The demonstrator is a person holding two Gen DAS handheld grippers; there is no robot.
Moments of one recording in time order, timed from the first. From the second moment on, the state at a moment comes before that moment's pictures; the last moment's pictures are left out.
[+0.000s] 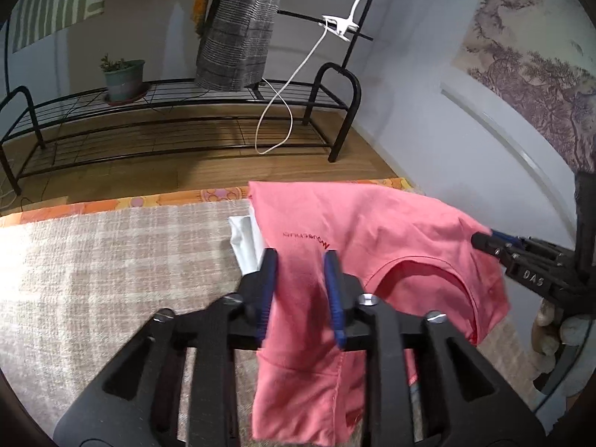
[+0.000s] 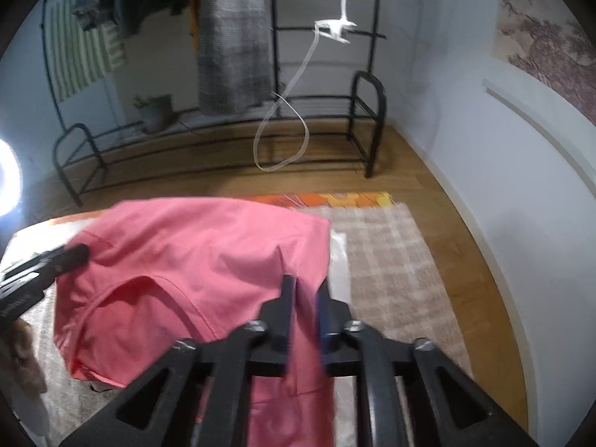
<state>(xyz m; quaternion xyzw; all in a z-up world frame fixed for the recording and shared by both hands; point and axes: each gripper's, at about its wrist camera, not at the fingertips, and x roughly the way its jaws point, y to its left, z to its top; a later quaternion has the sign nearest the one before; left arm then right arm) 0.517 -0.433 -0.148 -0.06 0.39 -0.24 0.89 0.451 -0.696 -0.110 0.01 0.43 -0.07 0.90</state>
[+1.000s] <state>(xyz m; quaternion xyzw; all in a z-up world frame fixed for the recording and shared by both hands) 0.327 -0.326 -0.013 -0.06 0.31 -0.28 0.91 0.286 -0.604 0.014 0.02 0.31 -0.08 0.95</state>
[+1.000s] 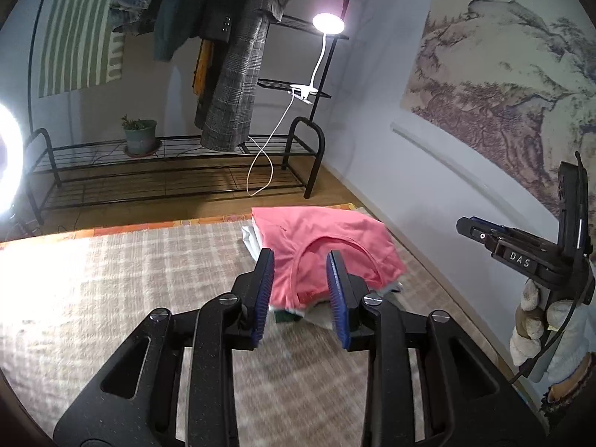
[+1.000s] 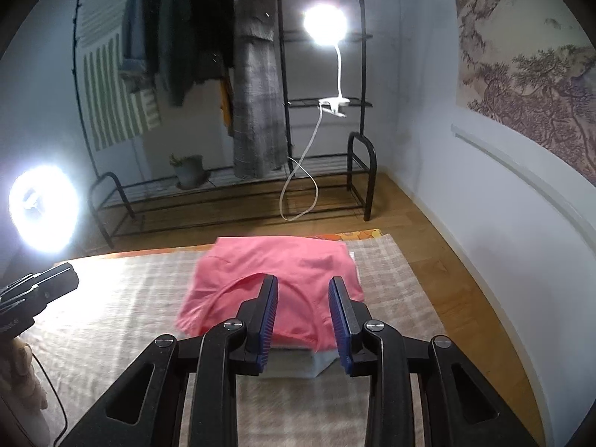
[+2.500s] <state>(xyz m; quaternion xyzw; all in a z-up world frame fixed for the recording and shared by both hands) 0.128 -0.249 -0.021 0.03 0.25 -0.27 0.93 0.077 -0.489 0.009 0.03 0.23 -0.07 0.97</state>
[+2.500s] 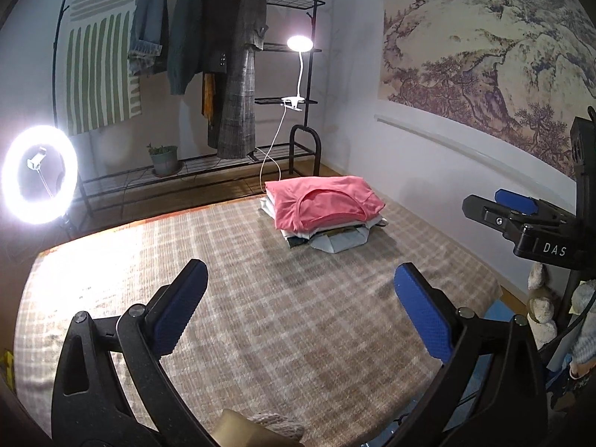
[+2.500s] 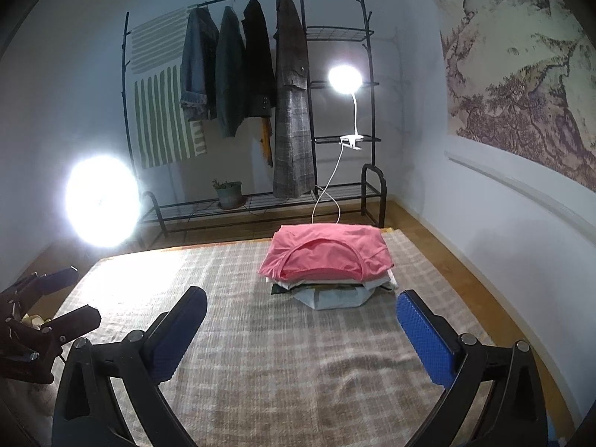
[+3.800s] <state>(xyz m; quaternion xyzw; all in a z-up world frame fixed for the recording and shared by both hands) 0.127 -0.239 -0.025 0.02 0.25 -0.28 0.93 0.072 -0.471 0.001 0.02 0.23 -0.07 0.97</state>
